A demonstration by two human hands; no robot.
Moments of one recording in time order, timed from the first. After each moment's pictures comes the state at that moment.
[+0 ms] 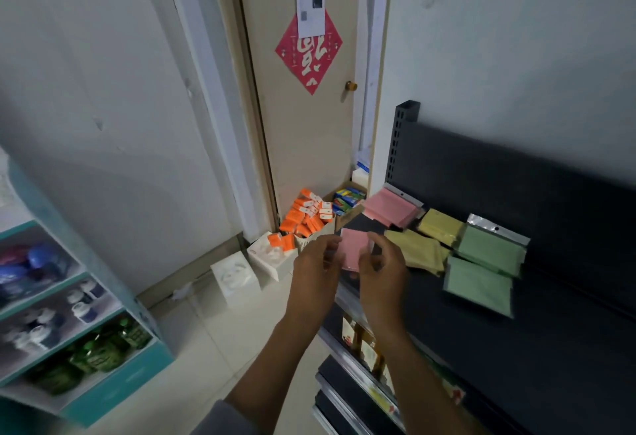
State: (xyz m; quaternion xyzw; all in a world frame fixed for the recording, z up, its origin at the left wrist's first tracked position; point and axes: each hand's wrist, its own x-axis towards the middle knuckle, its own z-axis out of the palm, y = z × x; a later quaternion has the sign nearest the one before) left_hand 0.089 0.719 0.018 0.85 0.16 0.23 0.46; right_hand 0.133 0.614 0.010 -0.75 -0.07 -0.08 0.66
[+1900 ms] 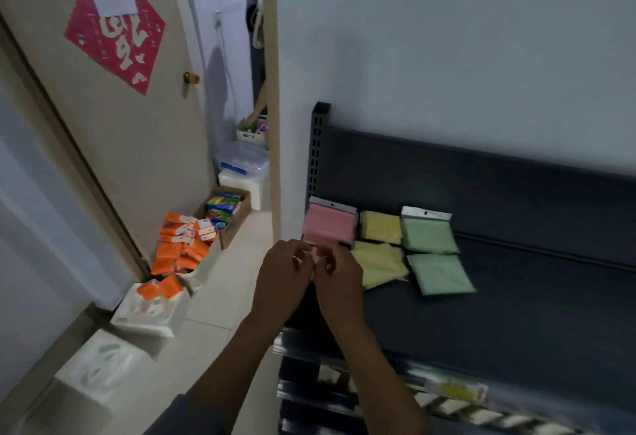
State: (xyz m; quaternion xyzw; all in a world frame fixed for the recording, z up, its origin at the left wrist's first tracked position) left_hand 0.247 0.812 -0.020 0.87 -0.09 0.13 0.47; right_hand 0.219 0.703 -0.005 -0.83 0.07 -0.20 0.52
